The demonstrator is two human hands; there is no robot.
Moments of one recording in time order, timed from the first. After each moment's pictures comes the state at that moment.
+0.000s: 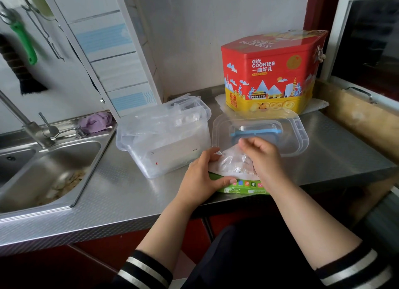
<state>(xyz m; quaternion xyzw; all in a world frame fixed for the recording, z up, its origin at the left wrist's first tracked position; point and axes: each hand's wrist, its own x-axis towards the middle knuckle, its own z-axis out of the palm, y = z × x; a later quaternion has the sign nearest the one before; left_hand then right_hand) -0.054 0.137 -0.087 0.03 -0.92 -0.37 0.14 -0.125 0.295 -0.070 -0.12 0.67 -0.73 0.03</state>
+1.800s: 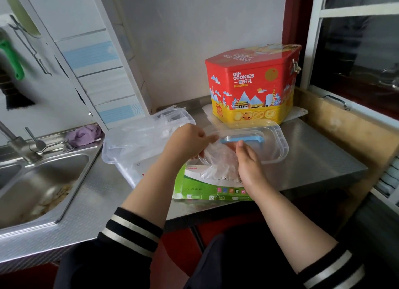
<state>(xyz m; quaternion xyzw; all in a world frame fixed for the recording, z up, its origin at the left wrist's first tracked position) -0.112 0.153 0.024 0.08 -0.97 -0.22 0.07 -0.127 0.299 -0.065 -0.11 0.65 -0.76 0.03</state>
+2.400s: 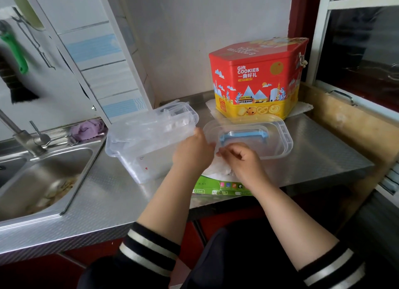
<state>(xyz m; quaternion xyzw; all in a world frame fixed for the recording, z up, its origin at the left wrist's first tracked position) -0.092 0.169 -0.004 0.16 -0.98 -0.12 0.08 -0.125 0.293 -0.073 -0.21 0.72 -0.66 -0.01</state>
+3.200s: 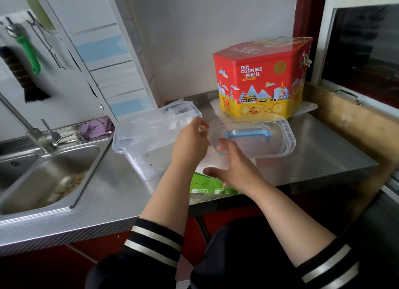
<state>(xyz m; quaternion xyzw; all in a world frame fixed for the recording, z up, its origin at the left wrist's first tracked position) -0.089 0.165 0.004 0.15 -0.92 -0.29 0.20 -0.107 0.294 -0.067 -0.26 0.82 -0.51 0.06</state>
